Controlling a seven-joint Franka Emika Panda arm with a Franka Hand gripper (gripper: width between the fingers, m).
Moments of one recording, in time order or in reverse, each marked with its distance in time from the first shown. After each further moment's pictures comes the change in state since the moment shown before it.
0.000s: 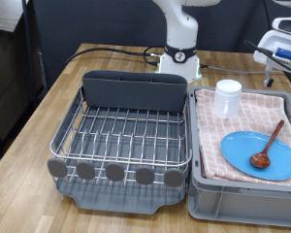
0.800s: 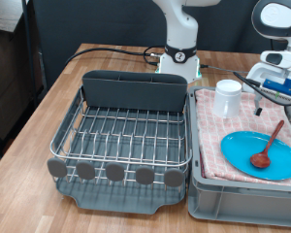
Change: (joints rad) arm 0.001 0.145 -0.053 -0.023 -0.246 0.154 0.219
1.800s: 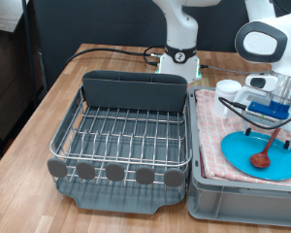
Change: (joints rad) arm 0.002 0.103 -0.066 -0.008 -0.108 0.133 0.091
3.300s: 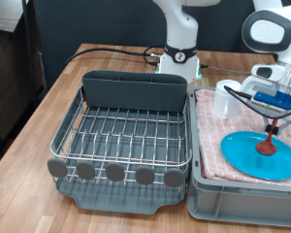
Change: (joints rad) arm -0.006 -0.091 0.047 -0.003 0.115 -0.084 -0.079
